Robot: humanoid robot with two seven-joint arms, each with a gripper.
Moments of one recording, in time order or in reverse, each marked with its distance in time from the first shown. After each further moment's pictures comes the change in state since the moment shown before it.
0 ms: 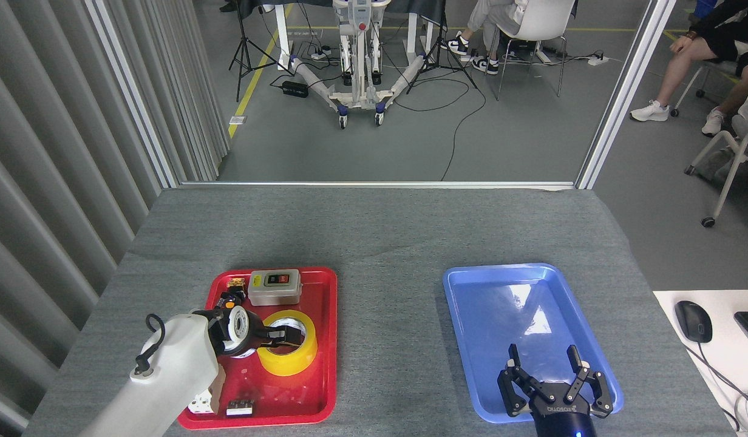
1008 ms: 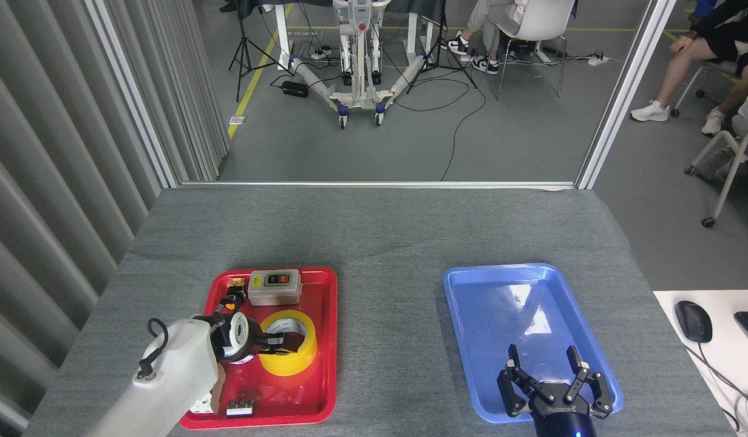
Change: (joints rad) left arm 0.008 -0.004 -0.010 0.025 -0.032 -0.003 0.004; right arm 0.000 0.001 0.000 0.000 -0.003 0.002 -0.003
